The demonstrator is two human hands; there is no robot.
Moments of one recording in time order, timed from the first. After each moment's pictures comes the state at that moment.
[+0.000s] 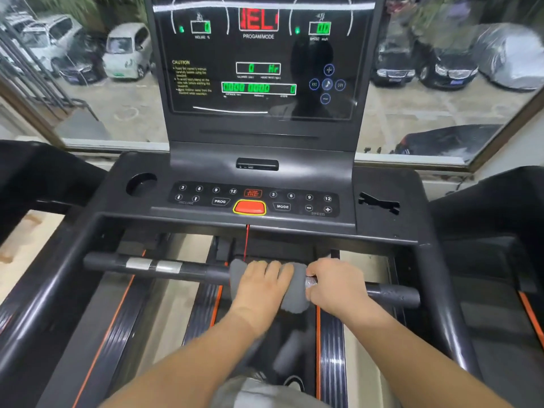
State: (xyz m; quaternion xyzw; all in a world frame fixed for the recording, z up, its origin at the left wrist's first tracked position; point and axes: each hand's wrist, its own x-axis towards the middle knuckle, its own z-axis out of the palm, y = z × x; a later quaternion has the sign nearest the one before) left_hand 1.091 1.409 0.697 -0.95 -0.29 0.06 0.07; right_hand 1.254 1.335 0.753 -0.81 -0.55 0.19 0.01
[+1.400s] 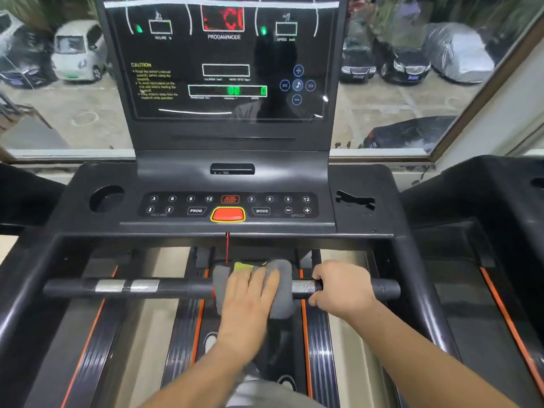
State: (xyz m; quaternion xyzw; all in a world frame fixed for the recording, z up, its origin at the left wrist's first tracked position) left_hand 1.077 1.396 0.689 -0.95 -0.29 -0.04 0.03; right_hand 1.275 1.314 0.764 -0.84 -0.51 0.17 -0.03
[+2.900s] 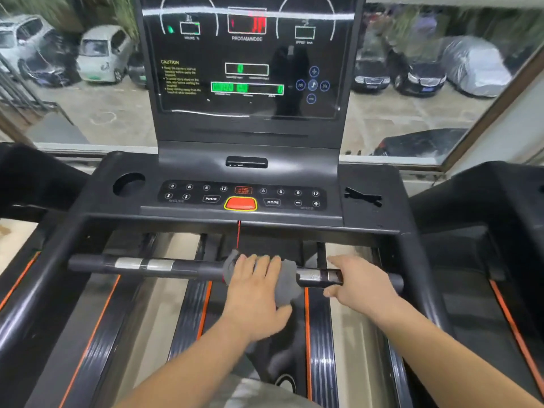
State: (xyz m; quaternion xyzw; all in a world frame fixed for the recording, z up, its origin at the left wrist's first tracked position) left_hand 1.072 1.390 0.728 -0.93 -0.35 0.05 -0.09; right_hand 1.285 1.285 0.768 -0.85 -0.49 0.20 0.00
